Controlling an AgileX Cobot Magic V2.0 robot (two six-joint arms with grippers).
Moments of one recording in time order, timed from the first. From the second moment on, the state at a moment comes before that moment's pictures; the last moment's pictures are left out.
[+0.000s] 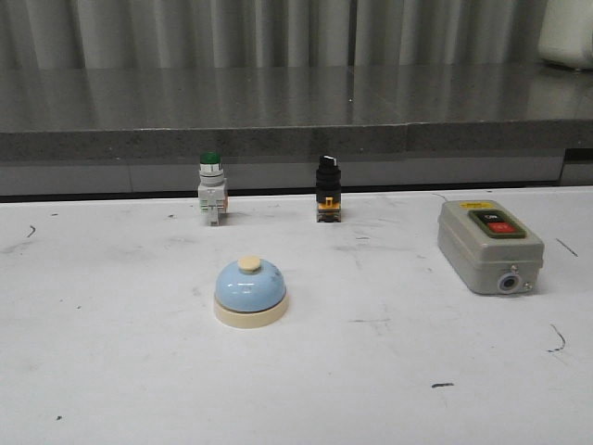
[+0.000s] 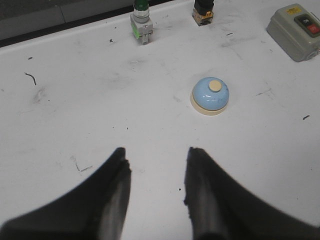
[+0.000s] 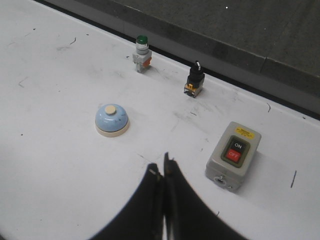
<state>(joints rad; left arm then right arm) -0.40 0.70 -0.77 -0.06 0.82 0.00 0.51 0.51 -0.66 0.10 0.63 -0.11</state>
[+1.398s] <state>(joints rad) -0.01 0.05 -0.06 -0.02 0.17 0.00 0.51 0.51 -0.66 0.09 0.63 -0.11</state>
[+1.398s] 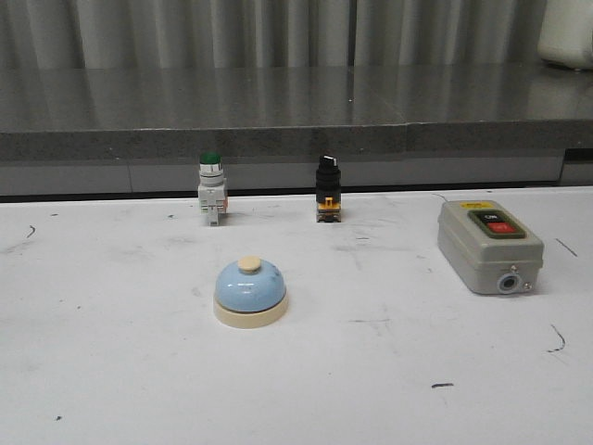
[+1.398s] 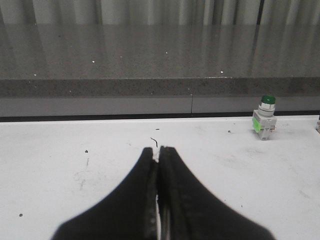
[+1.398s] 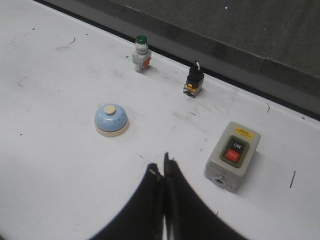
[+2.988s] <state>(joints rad) 0.03 0.00 0.00 -0.02 0.06 0.00 0.49 0.48 -0.61 0.04 0.59 -0.11</state>
